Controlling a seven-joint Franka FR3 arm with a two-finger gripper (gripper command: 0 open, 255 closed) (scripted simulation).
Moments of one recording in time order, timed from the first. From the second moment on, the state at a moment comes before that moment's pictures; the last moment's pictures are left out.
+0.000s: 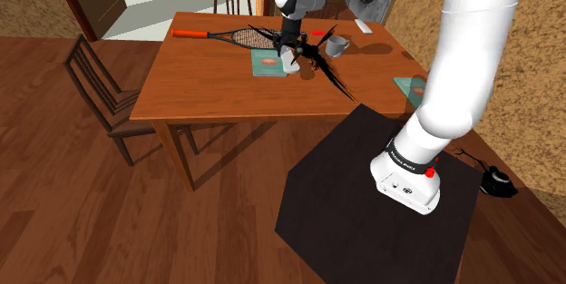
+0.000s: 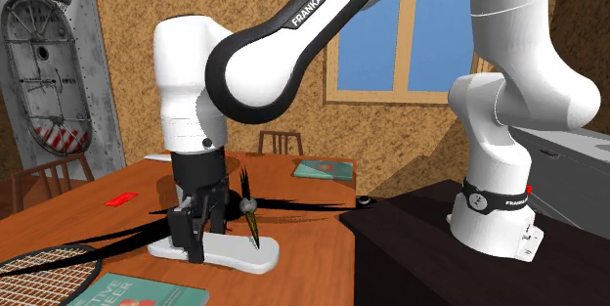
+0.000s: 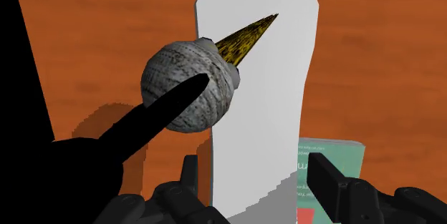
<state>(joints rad) -0.02 0.41 -0.21 -1.93 0.14 2.33 0.31</state>
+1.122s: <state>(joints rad) 0.13 0.69 -0.14 -1.50 0.13 2.18 0.57</state>
